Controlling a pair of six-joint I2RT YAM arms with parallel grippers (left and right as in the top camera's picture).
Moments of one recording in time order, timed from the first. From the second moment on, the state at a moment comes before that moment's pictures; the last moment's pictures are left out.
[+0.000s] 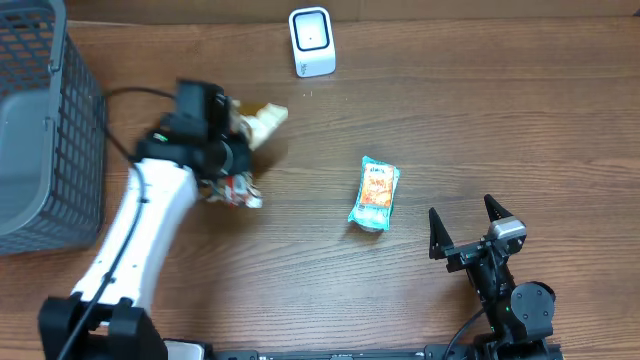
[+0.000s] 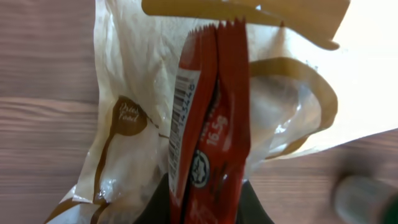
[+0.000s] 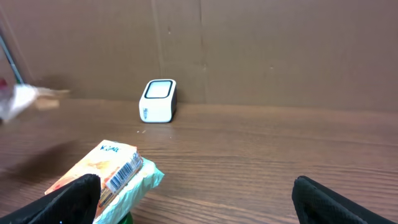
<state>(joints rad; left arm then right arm) -0.16 1.54 1.20 -0.78 0.08 -0.31 0.14 0.01 0.02 -0.02 -0.12 0.07</state>
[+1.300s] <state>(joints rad) -0.26 1.54 1.00 -0.62 0.05 -0.41 0.14 0.01 0.02 -0.02 -0.12 0.07</state>
